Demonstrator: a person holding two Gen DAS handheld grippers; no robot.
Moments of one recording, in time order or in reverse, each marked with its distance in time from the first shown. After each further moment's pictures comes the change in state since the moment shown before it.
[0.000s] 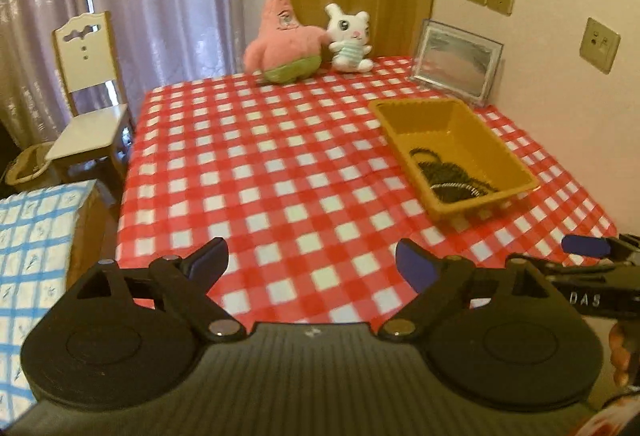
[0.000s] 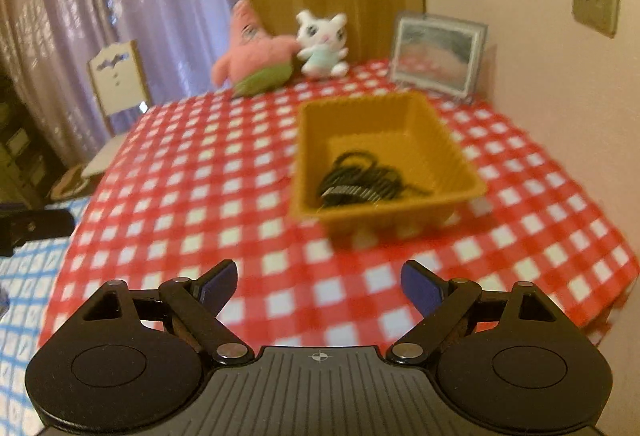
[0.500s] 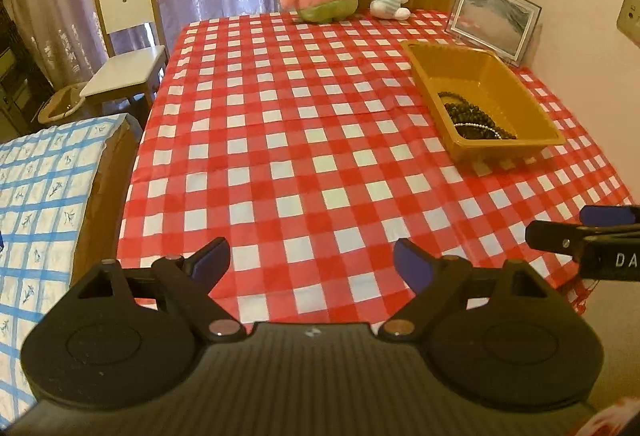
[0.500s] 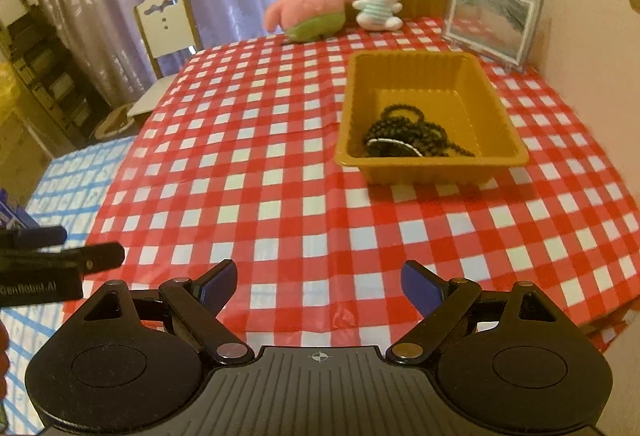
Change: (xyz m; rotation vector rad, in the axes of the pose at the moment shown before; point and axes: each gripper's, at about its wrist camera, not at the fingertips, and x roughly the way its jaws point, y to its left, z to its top) left arm 0.001 -0.024 -0.044 -0.094 0.135 0.102; right arm -0.002 -0.022 -0.003 -0.052 0.141 0.133
